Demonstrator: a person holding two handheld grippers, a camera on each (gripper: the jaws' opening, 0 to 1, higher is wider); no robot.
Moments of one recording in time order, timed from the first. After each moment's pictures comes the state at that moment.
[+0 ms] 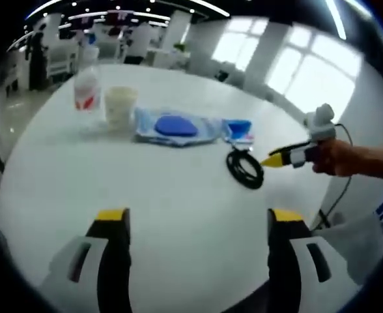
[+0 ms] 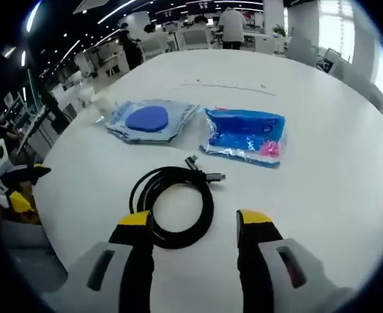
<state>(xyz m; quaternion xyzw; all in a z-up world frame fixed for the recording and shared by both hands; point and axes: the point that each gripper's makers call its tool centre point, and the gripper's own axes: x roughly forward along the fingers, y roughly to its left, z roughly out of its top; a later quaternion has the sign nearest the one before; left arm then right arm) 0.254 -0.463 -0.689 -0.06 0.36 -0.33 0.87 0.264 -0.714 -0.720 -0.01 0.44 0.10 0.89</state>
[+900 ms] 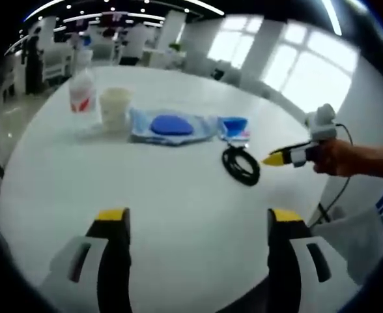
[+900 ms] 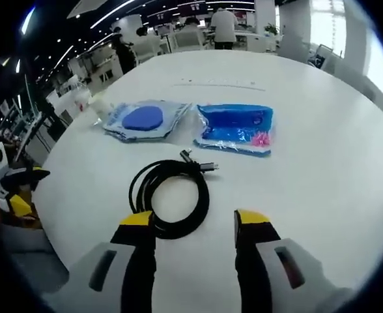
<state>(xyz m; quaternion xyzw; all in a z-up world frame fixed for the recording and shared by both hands) 0.250 -0.467 -0.691 -0.04 0.37 -0.35 0.86 0.256 -0.726 -0.716 0.03 0.43 0.07 0.90</state>
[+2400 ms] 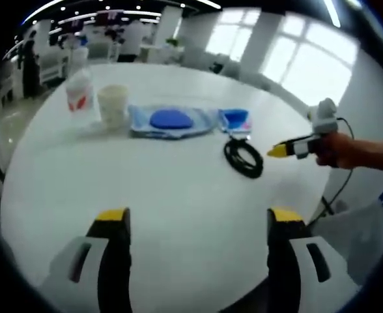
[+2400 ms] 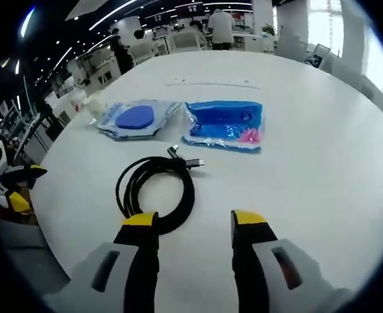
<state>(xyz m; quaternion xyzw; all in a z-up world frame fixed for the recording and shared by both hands) 0.248 -0.466 -0.694 -0.02 0.37 -0.35 0.86 0.251 -0.742 -0.725 0.01 0.43 0.07 0.90</state>
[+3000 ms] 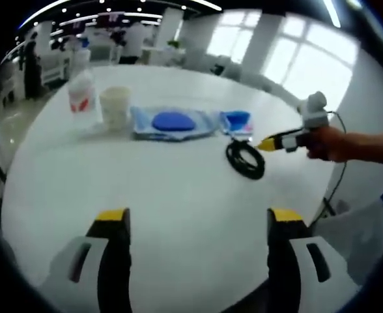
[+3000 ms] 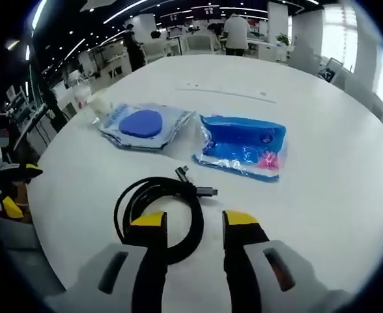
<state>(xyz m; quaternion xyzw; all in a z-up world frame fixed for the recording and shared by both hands) 0.248 -0.464 -0.697 -0.02 0.37 -0.34 0.86 0.299 -0.724 -0.731 -0.01 0.41 0.10 0.90</state>
